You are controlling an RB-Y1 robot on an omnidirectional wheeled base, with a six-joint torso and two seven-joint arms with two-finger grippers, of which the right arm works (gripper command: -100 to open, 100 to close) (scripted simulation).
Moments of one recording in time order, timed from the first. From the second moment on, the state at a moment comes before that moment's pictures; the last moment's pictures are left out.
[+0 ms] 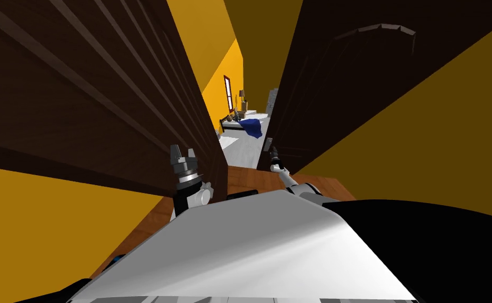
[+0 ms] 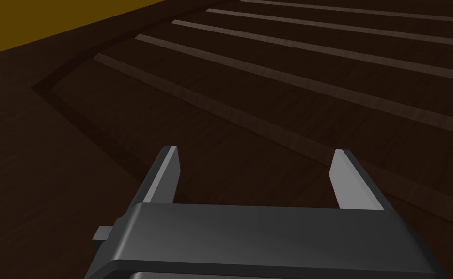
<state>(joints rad) -0.28 -0.37 -0.01 -0.81 -0.58 -0.49 0.14</state>
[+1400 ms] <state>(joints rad) -0.32 -0.36 -0.02 -0.74 -0.60 -0.49 0.17</state>
